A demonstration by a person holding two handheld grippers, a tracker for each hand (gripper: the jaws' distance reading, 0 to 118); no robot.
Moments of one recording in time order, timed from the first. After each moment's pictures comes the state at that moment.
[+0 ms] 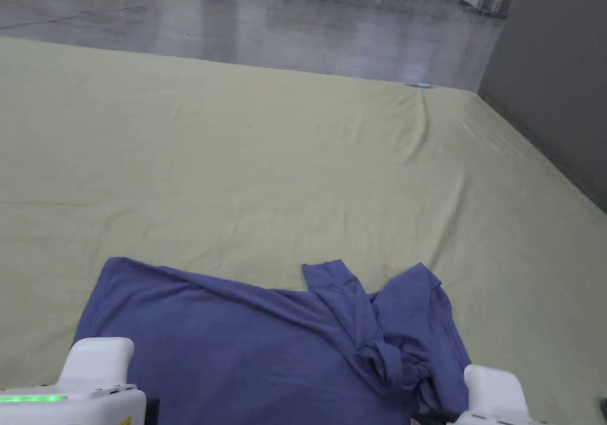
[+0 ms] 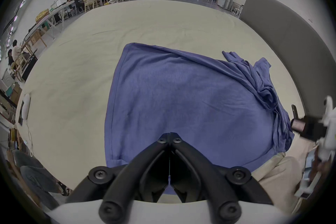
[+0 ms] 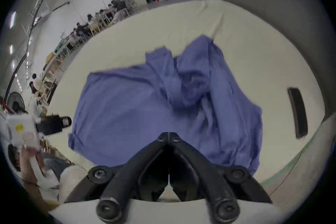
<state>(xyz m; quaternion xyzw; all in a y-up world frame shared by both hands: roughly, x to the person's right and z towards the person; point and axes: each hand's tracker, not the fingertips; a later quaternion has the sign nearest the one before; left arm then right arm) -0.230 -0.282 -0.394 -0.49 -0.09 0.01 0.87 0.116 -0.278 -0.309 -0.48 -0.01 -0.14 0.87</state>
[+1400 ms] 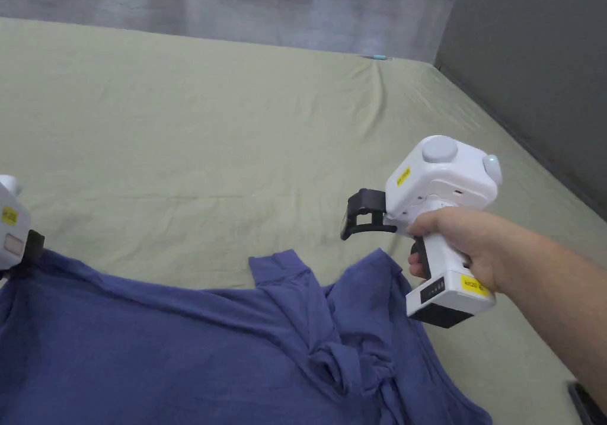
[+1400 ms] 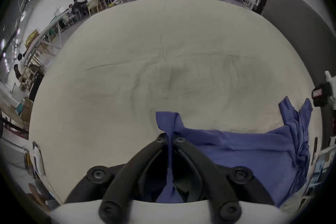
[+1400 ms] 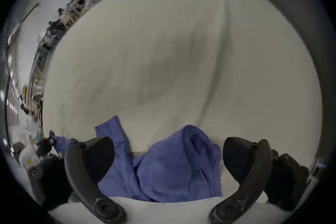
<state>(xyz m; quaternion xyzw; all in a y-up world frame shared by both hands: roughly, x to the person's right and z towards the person) -0.255 -0.282 -0.637 -0.51 -0.04 -0.05 0.86 0.255 -0.284 -0.637 -0.61 -0.08 -0.20 0.76</state>
